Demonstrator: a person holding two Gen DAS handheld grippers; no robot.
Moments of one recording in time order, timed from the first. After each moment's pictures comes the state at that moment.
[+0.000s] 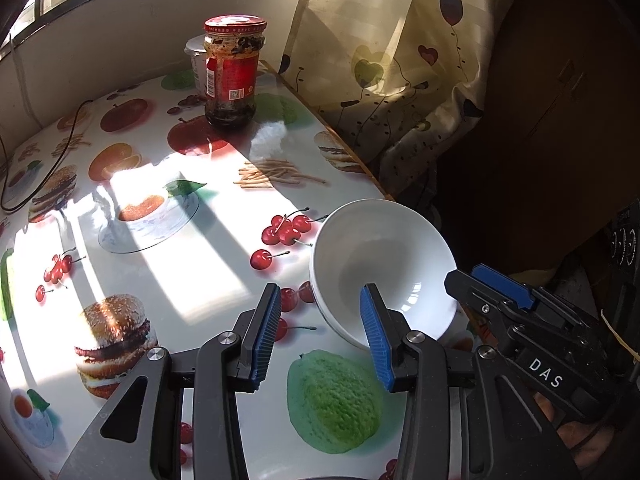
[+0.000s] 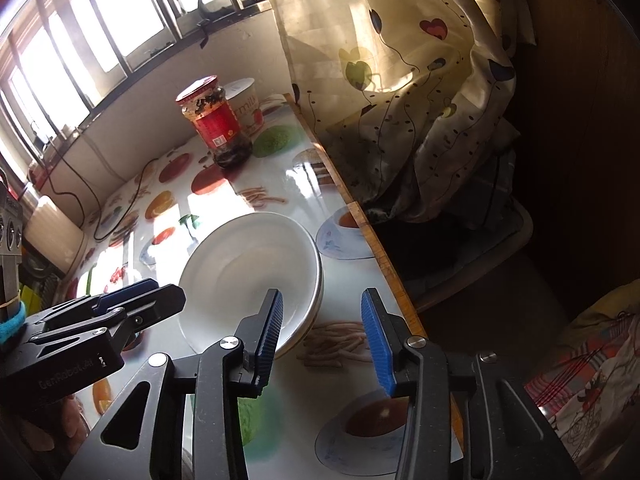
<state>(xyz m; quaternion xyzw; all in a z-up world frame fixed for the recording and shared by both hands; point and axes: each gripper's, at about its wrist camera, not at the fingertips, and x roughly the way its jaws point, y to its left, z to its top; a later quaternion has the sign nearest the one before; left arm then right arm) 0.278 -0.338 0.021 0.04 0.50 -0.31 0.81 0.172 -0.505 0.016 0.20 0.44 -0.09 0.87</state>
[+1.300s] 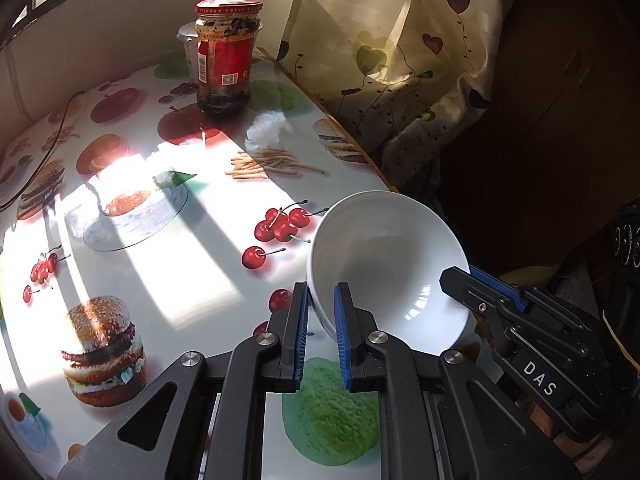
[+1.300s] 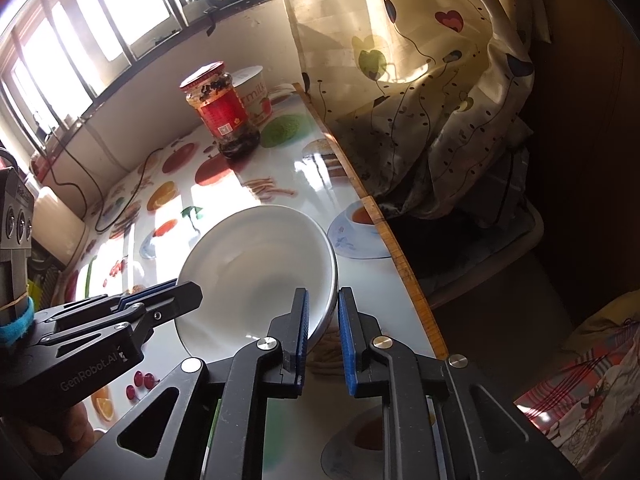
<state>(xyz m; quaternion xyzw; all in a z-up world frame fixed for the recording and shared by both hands) 0.286 -0.348 0.007 0.04 0.51 -0.31 0.80 0.188 -0.499 0.005 0.19 0.45 -0.07 0.87</state>
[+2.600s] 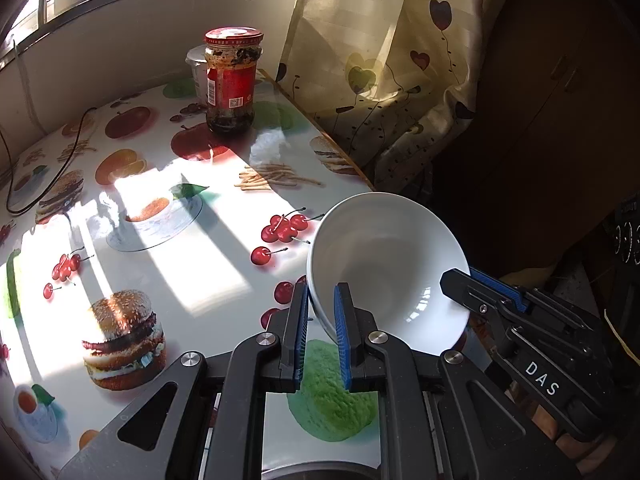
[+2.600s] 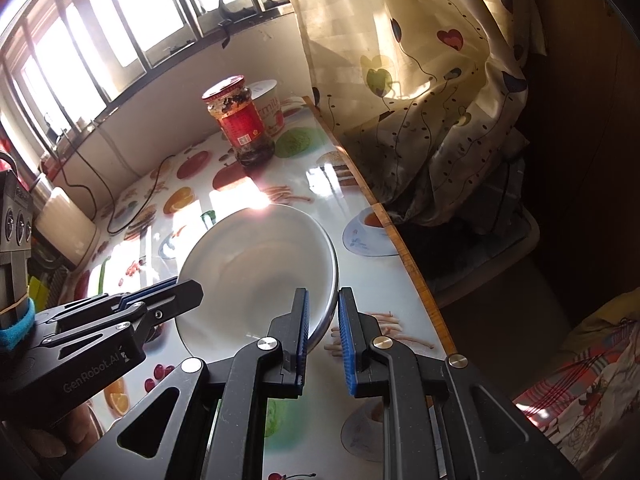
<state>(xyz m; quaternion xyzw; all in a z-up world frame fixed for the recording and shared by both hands) 0.264 -0.328 0.033 0.04 0.49 -0.31 0.81 0.167 -0.485 0.029 0.19 0.43 -0.07 0.88</state>
